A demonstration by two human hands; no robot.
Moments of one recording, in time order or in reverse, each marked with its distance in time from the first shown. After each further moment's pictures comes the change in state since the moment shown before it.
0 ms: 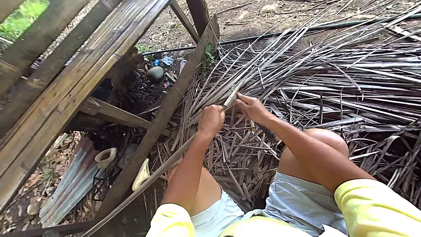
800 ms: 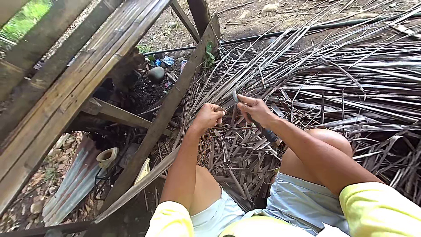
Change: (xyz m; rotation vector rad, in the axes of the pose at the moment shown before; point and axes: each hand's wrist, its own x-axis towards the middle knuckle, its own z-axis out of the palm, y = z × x) left_hand 0.010 -0.022 -0.010 -0.664 -0.232 -0.048; right_hand -0.015 0.000 -0.001 0.454 -0.040 0.028
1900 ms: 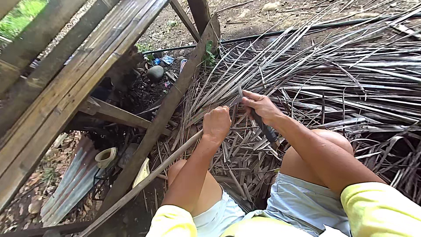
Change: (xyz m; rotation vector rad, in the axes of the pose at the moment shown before) left_hand -0.026 0.022 0.047 0.917 0.315 0.108; right_hand 0.005 -0.008 -0.007 0.218 0.096 0.116
